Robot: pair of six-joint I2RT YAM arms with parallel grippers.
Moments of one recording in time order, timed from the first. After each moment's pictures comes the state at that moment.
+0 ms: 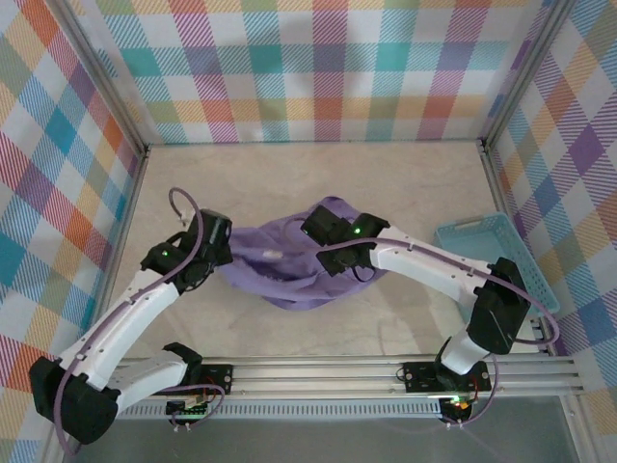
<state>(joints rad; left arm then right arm) -0.44 1.02 0.90 -0.87 -0.41 -0.63 0.94 1.57 1.34 -1.00 0.30 0.26</state>
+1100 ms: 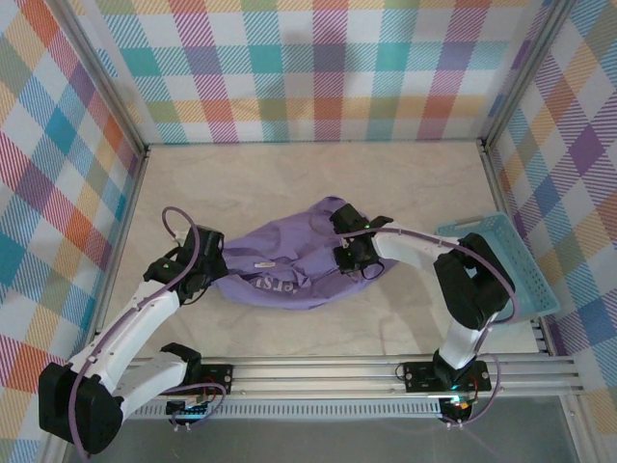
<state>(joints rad) -0.35 0.97 0.72 -0.76 -0.30 -0.69 0.68 1.74 1.10 -0.64 0.04 0.35</state>
